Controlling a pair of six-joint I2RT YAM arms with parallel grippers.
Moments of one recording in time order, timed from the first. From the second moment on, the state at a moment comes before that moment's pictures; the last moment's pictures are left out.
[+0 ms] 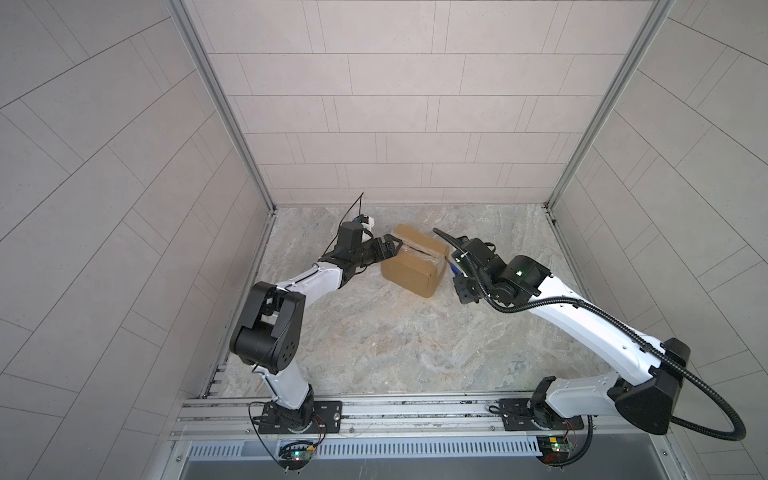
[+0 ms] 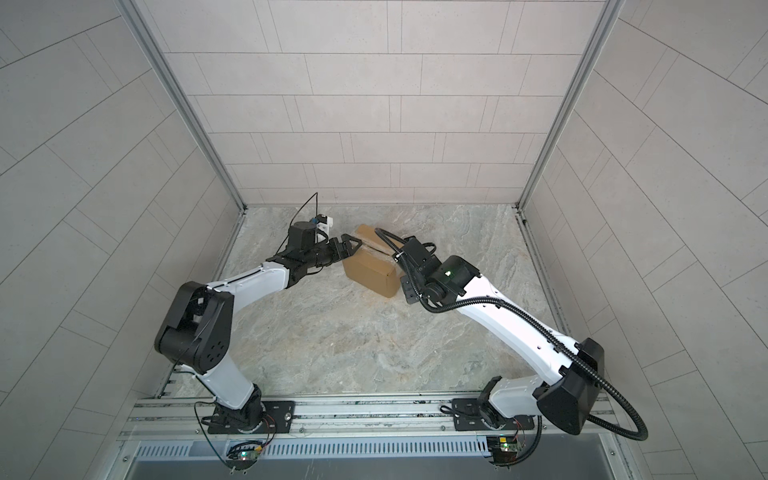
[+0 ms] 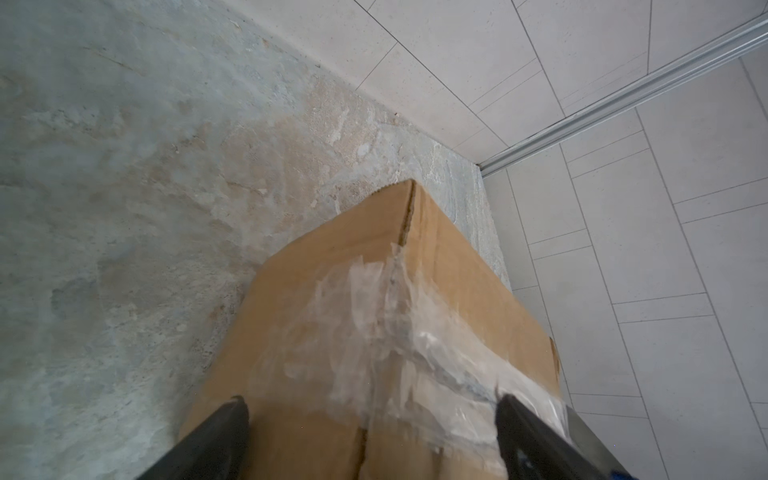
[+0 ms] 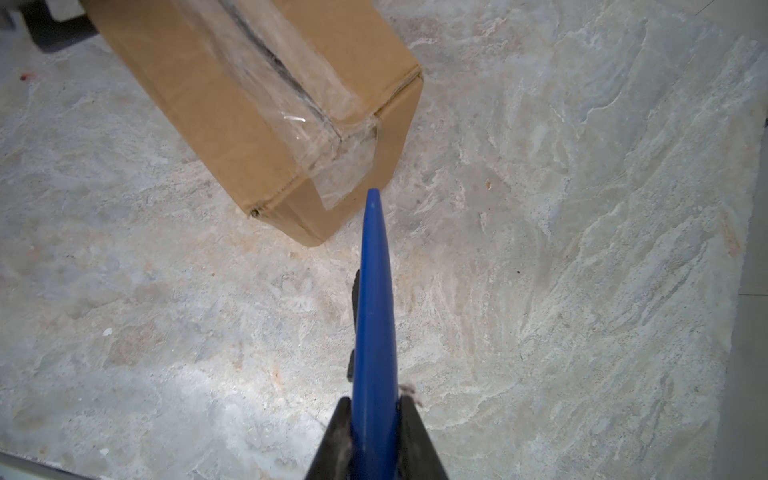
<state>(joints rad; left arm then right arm) -0.34 1.68 0.99 0.18 0.43 -0.69 0.70 1.35 1.34 -1.04 0.30 0.36</state>
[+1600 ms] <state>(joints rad) -0.36 1.76 1.15 0.16 0.46 -0.68 0.55 1.38 1.30 -0.88 0.19 0.37</state>
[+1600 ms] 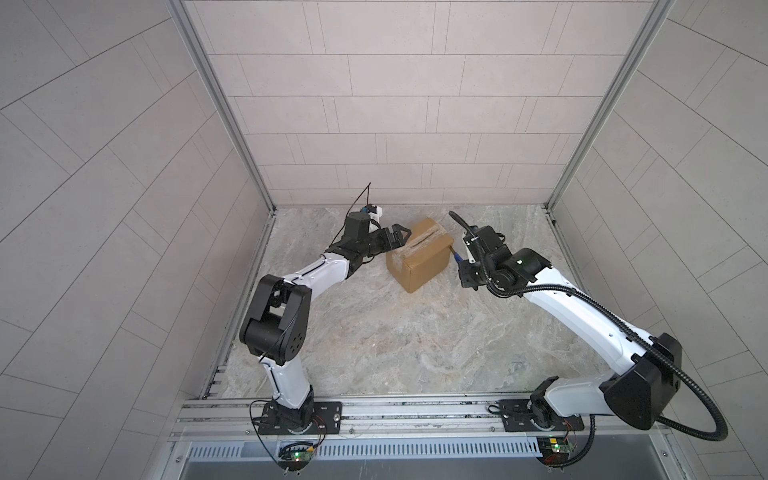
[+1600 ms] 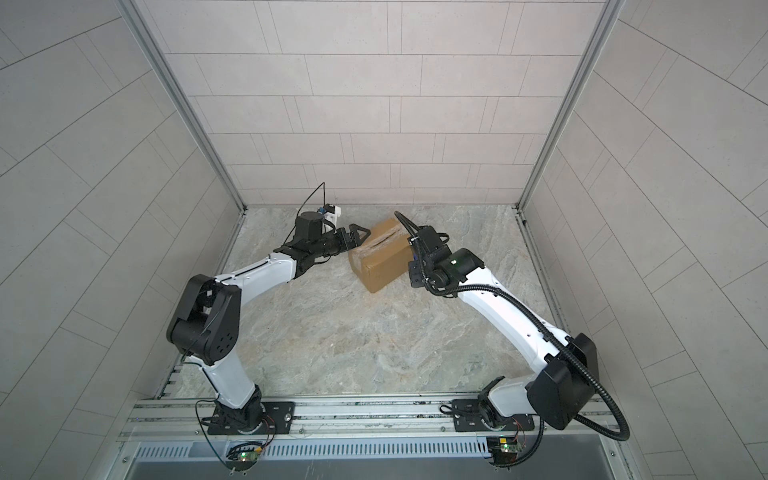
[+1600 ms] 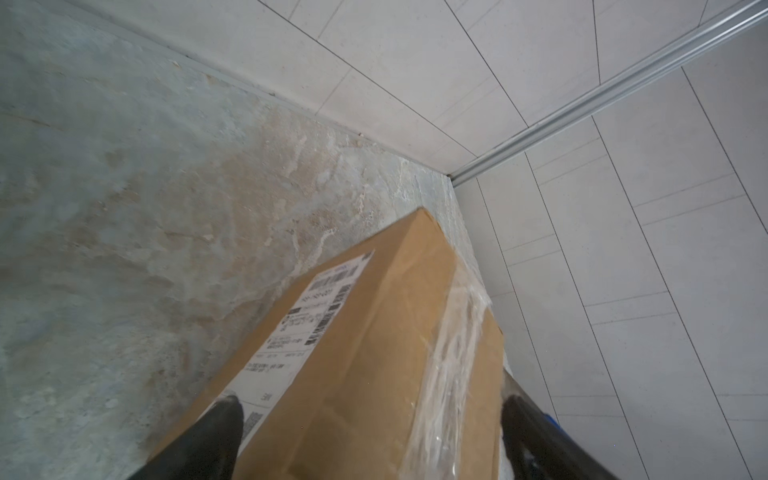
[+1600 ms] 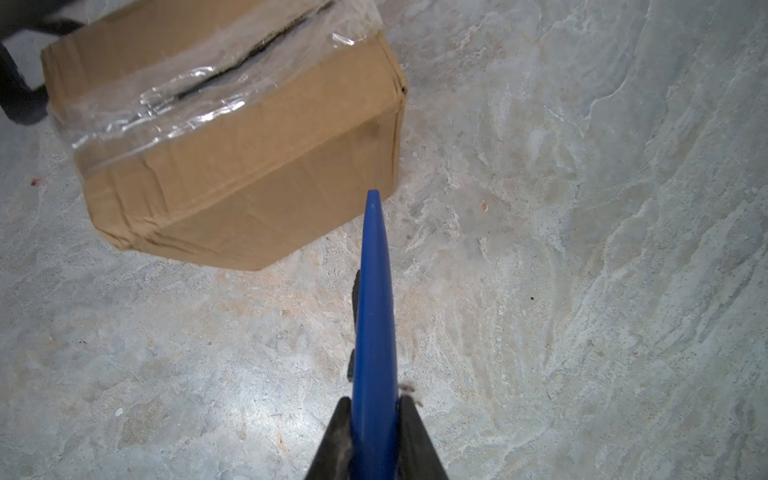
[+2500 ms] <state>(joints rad) -0.54 1.50 0.89 0.25 0.38 -0.82 0.44 1.63 1.54 -0.86 0.12 0.21</state>
